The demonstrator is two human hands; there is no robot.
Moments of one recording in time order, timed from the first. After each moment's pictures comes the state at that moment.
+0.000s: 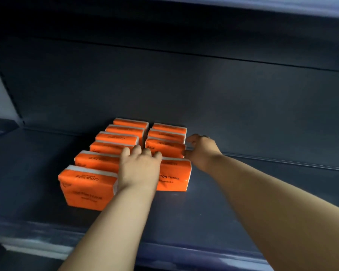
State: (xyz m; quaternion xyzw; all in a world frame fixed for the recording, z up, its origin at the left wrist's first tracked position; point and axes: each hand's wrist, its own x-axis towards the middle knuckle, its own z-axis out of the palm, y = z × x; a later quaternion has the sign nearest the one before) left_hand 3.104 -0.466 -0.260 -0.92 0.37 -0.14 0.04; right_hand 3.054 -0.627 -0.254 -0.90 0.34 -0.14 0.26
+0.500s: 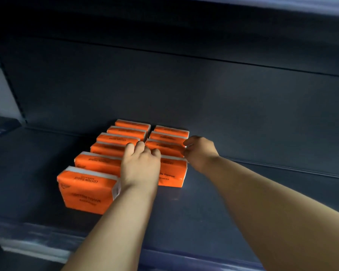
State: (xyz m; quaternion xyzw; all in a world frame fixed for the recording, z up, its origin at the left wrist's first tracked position) left_hand 3.115 -0.475 -0.268 -0.91 0.36 -0.21 0.00; right_hand 3.067 -0.624 -0.251 -0.86 0.34 -0.15 0.33
